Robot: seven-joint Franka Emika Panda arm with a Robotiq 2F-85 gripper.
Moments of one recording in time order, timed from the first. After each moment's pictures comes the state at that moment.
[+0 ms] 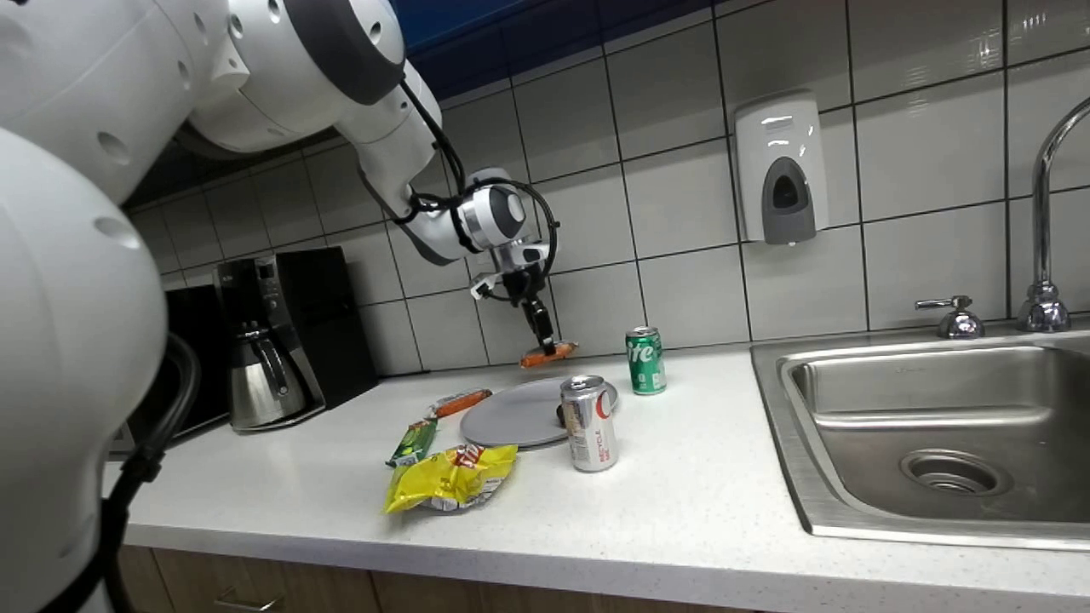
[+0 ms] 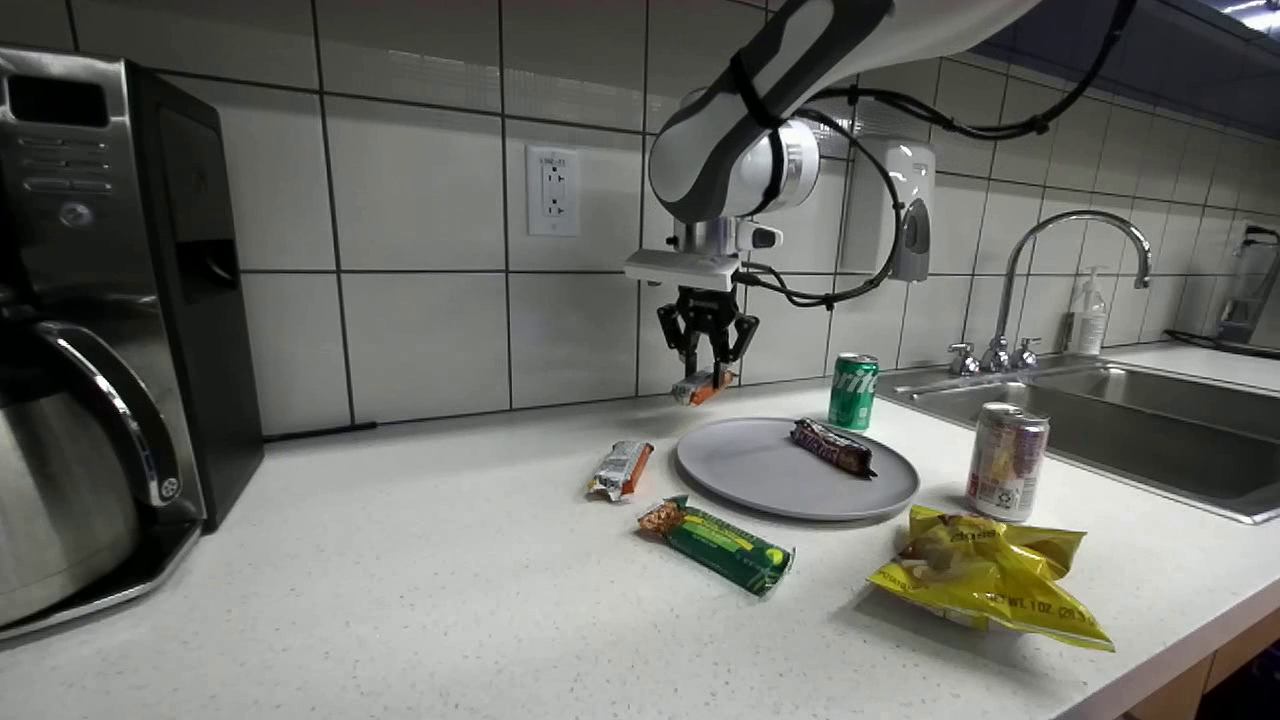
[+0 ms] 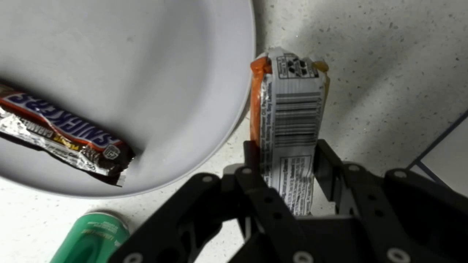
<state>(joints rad) 0.19 0.77 -0.13 -1.34 -0.04 2.22 1.09</state>
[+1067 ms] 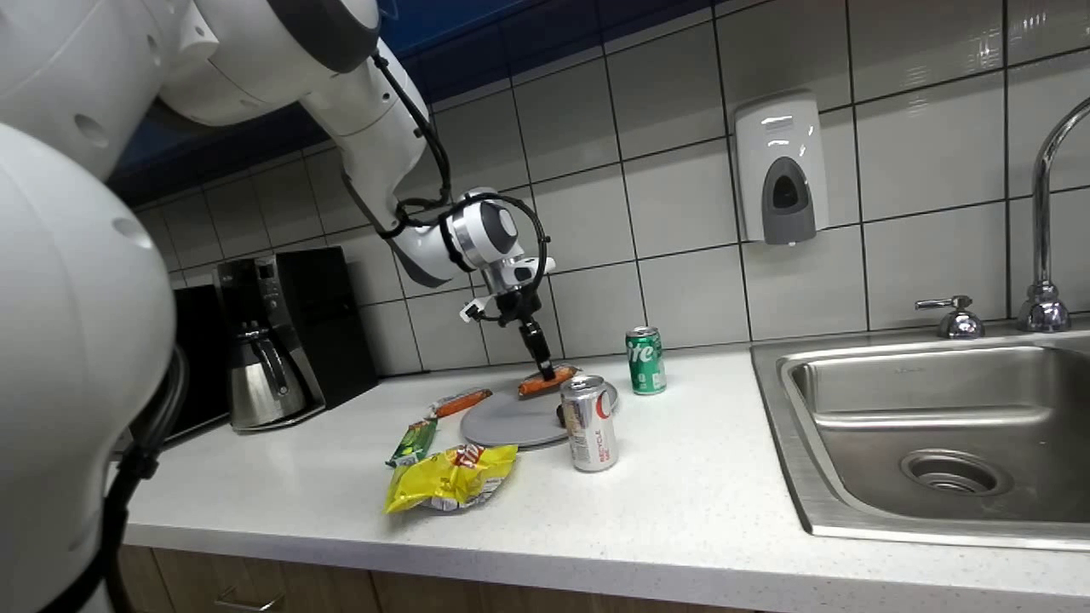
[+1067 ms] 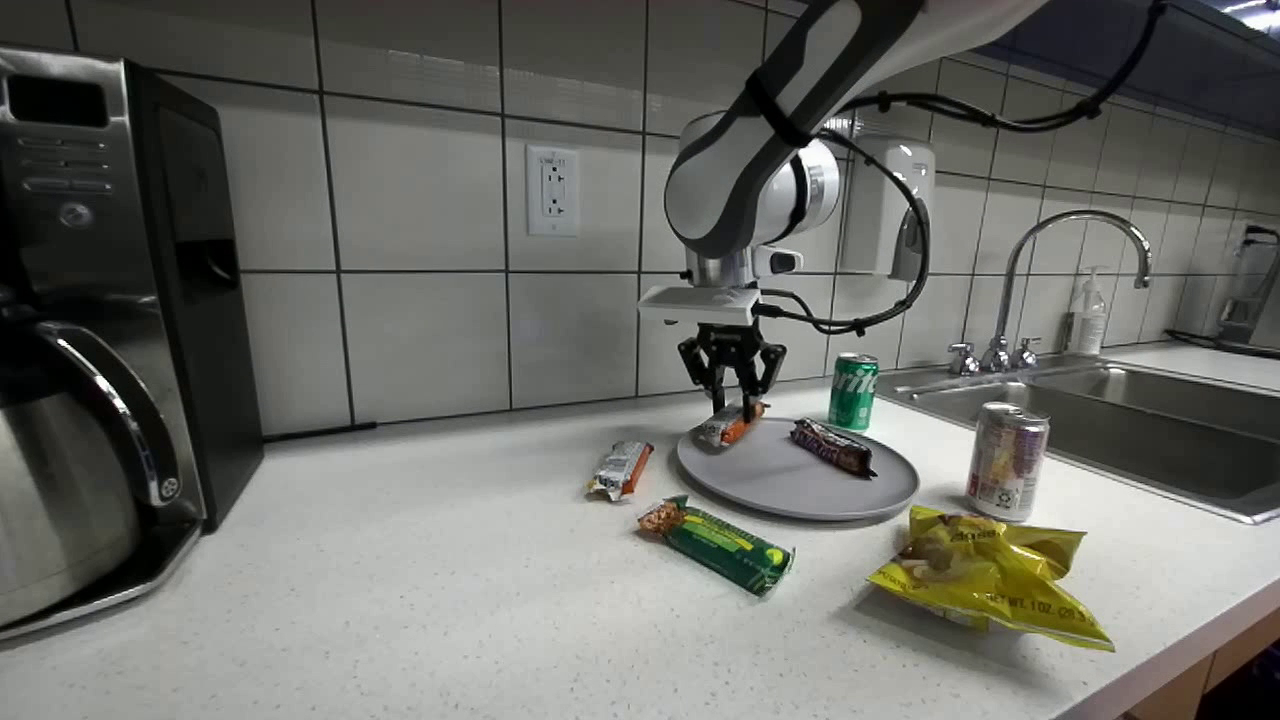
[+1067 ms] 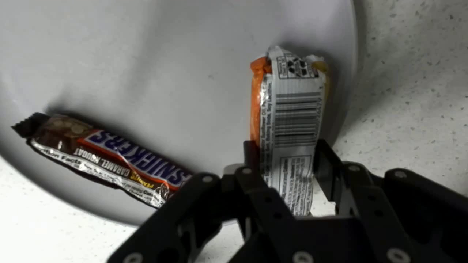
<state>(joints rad) 0.23 0.70 -0.16 -1.55 -0.12 2.26 1.19</state>
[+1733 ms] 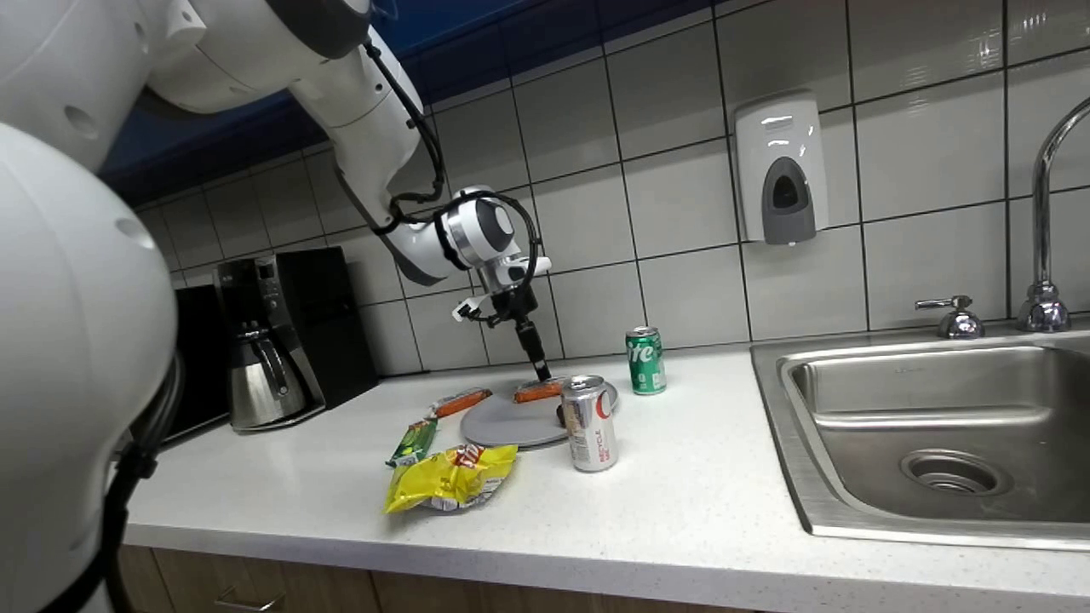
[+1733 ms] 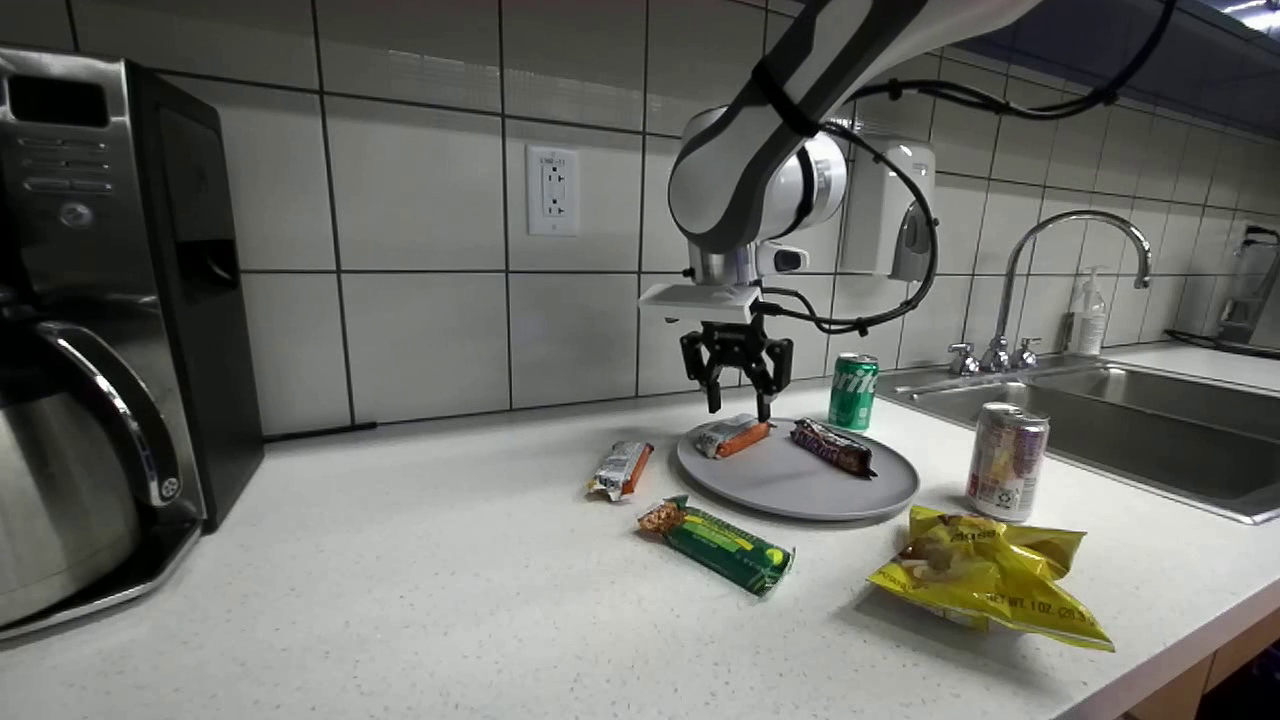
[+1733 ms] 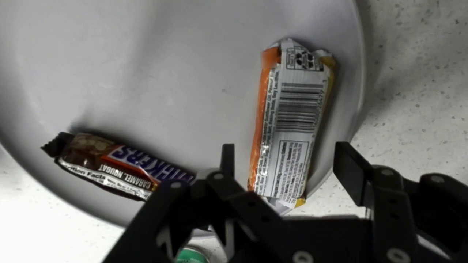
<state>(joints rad) 0.24 0.66 -0.16 -1.60 -0.13 2.26 1.25</state>
